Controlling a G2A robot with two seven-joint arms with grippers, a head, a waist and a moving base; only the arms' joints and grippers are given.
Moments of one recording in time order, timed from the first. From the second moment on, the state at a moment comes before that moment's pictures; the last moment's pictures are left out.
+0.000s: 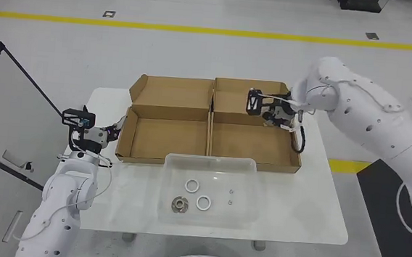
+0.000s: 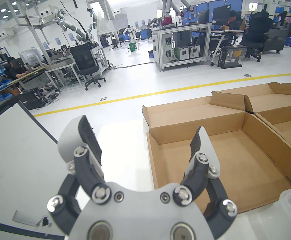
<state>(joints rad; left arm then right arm) 1.73 -1.15 -1.60 -1.80 1.33 0.00 0.00 -0.23 -0.92 0.18 -1.26 -0.52 -0.77 1.05</state>
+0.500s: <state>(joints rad) 1.73 -1.15 -1.60 -1.80 1.33 0.00 0.00 -0.34 -1.03 0.17 -1.08 -0.60 -0.70 1.08</state>
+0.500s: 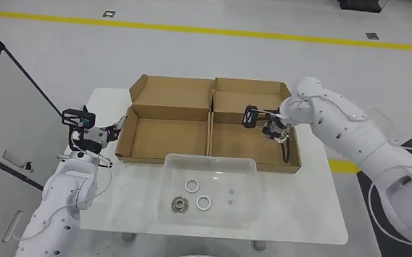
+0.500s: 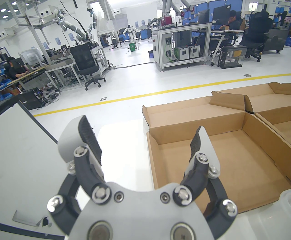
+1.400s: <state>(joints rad) 1.73 -1.15 -1.60 -1.80 1.33 0.00 0.00 -0.47 -1.04 0.23 -0.99 -0.64 -0.58 0.99</state>
